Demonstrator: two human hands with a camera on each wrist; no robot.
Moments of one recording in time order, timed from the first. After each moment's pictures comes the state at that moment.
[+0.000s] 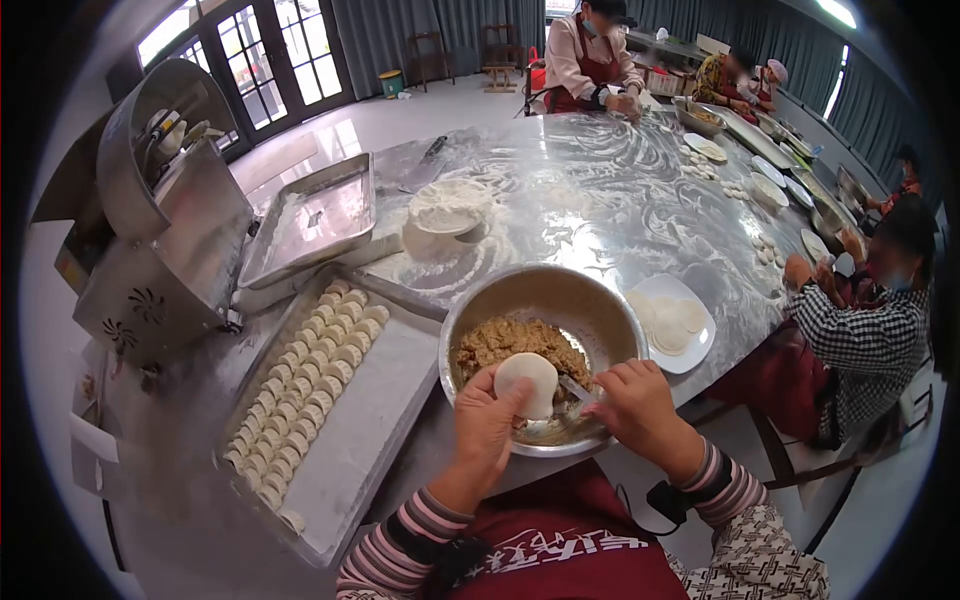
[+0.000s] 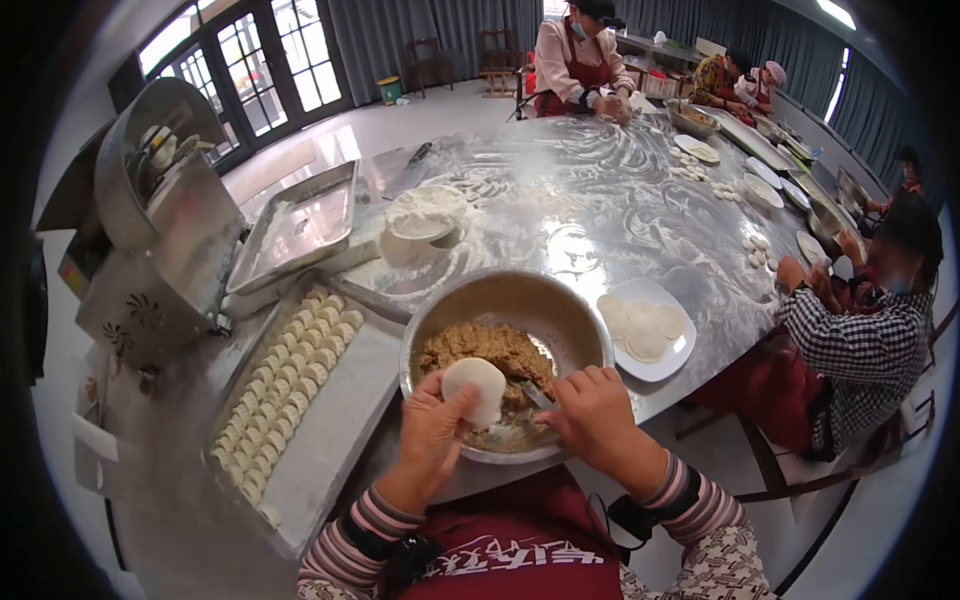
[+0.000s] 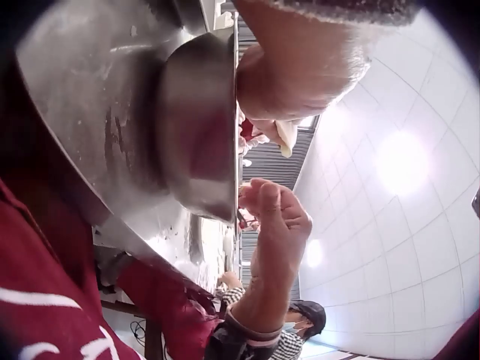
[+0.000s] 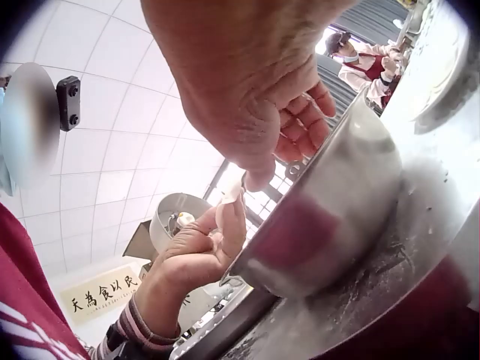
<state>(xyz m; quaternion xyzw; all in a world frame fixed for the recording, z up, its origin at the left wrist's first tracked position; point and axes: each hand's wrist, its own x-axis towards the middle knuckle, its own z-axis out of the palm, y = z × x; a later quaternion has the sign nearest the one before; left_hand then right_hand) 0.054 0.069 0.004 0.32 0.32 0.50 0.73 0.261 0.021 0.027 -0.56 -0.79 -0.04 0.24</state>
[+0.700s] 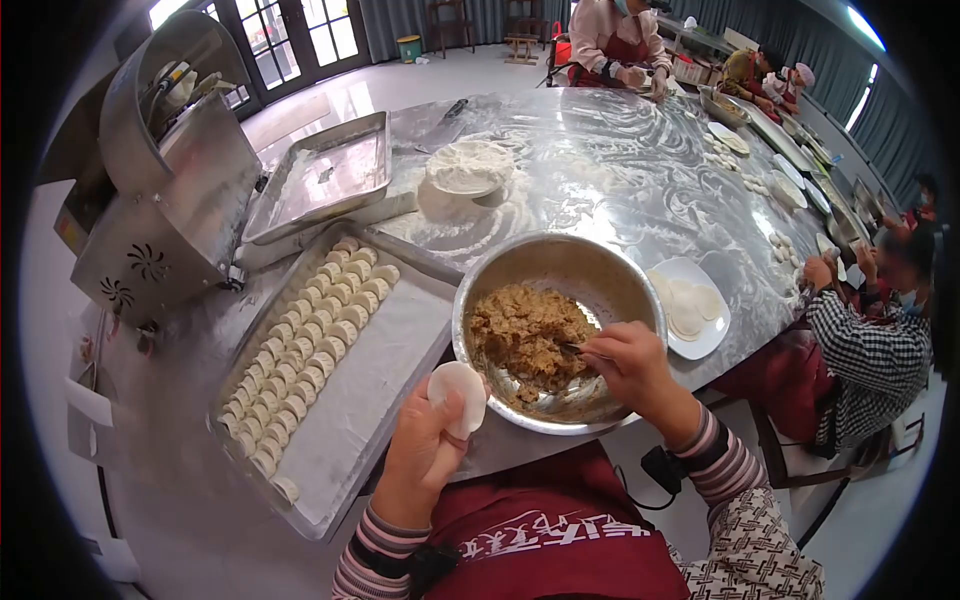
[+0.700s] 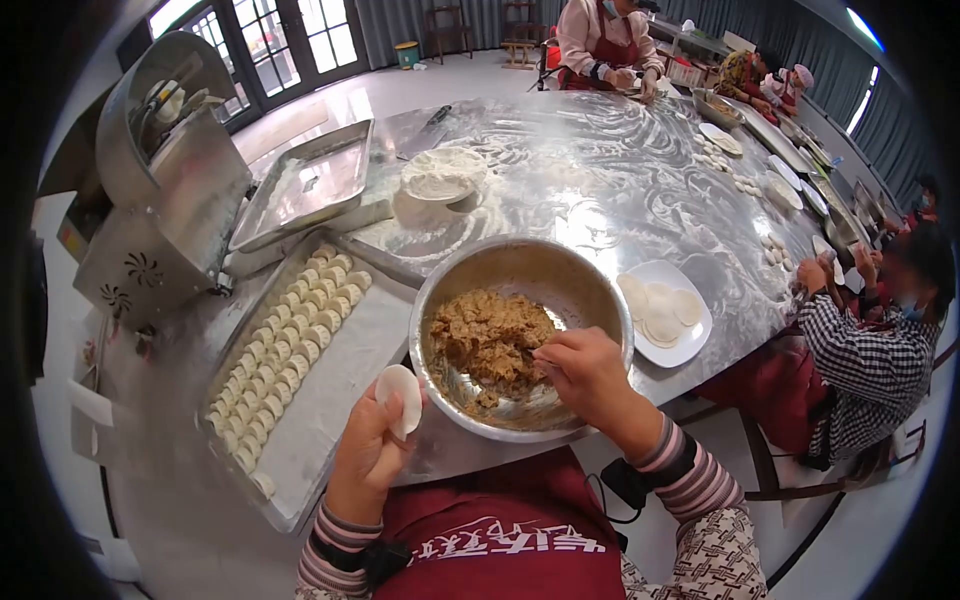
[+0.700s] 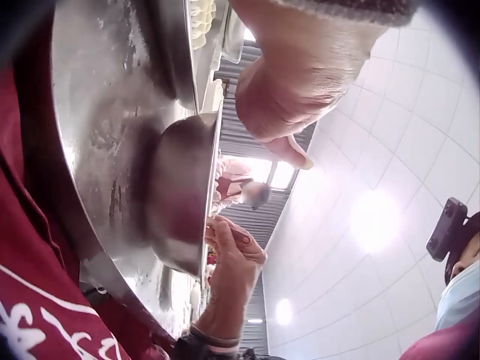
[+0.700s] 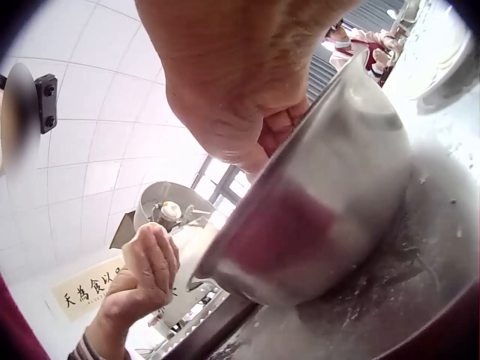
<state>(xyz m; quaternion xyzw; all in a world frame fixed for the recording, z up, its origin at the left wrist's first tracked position) -0.026 0.040 0.012 0.20 0.27 0.53 0.78 0.250 0.056 0.021 -0.47 -0.80 0.06 0.37</state>
